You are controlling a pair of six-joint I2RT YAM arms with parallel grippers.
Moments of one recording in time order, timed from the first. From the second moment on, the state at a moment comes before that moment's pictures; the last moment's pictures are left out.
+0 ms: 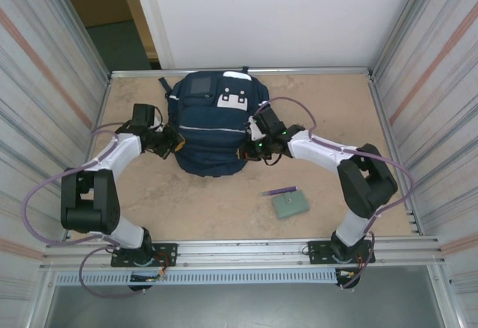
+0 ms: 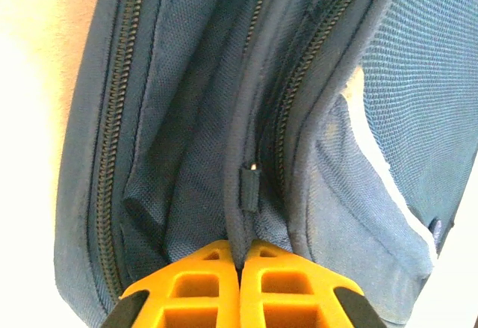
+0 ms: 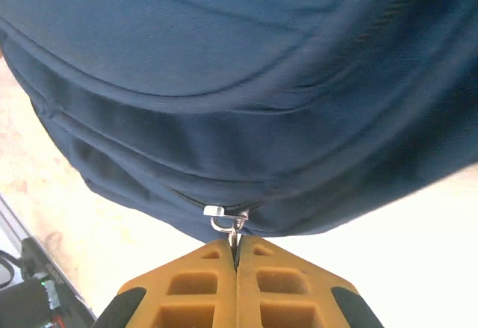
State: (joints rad) left arm -0.06 1.53 0.98 -0.48 0.45 -0.85; right arm 0.65 1.70 1.13 -0.38 -0.39 0.58
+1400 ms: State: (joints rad) left arm -0.13 1.44 0.93 -0.54 0.33 -0.91; right arm 0.78 1.88 1.36 -0.39 -0.44 0.46
